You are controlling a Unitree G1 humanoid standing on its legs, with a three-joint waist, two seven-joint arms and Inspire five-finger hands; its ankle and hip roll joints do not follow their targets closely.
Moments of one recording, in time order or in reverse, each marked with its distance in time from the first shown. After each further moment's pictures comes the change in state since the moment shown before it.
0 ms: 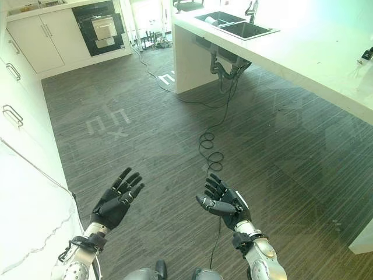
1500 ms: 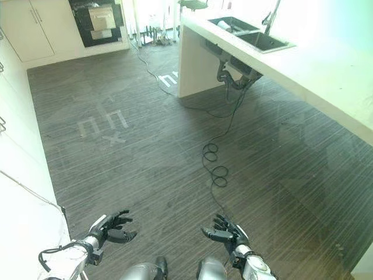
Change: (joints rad) left arm -0.176 0.151 -0.154 0.454 0.746 -0.082 0.319; right arm -0.096 0.029 0.034 0.414 -0.152 0.012 -0.099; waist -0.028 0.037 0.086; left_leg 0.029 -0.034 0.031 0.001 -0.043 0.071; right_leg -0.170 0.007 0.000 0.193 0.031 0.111
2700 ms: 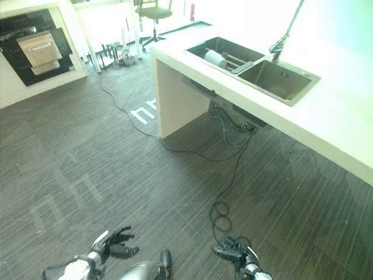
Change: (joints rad) left arm -0.024 -0.051 -0.005 0.199 0.017 -0.066 -0.037; right arm 0.018 0.036 -0.031 0.285 0.032 -0.047 -0.020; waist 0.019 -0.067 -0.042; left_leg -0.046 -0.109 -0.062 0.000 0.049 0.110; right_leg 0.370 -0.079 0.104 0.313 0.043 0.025
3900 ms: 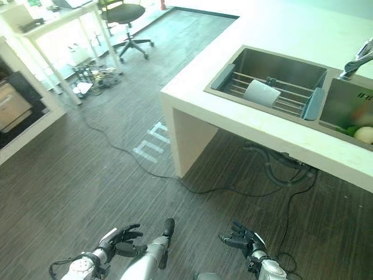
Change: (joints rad) left arm 0.104 -0.026 0.007 -0.076 0.044 0.002 -0.048; right arm -0.104 -0.111 0.050 0.090 -0.028 -0.084 0.041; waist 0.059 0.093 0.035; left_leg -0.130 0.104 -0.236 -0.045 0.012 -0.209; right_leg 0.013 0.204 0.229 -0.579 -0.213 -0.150
